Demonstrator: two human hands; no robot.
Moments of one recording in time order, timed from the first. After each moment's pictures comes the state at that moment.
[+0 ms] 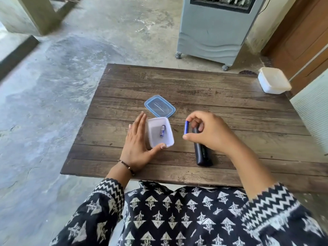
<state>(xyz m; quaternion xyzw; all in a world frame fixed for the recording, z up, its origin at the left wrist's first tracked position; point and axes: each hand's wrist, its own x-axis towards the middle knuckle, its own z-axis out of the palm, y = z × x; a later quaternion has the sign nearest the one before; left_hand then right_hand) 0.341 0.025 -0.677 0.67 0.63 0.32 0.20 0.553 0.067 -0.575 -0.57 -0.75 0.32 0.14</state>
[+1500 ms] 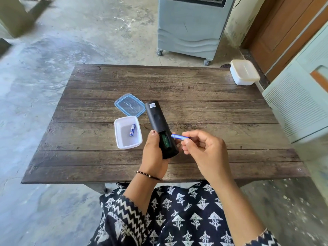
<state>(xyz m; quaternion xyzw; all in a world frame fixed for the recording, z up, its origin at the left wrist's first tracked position) 0.493 0.024 -0.647 0.12 0.41 0.58 0.69 0.612 0.001 -0.599 -0.59 -0.56 0.38 0.43</state>
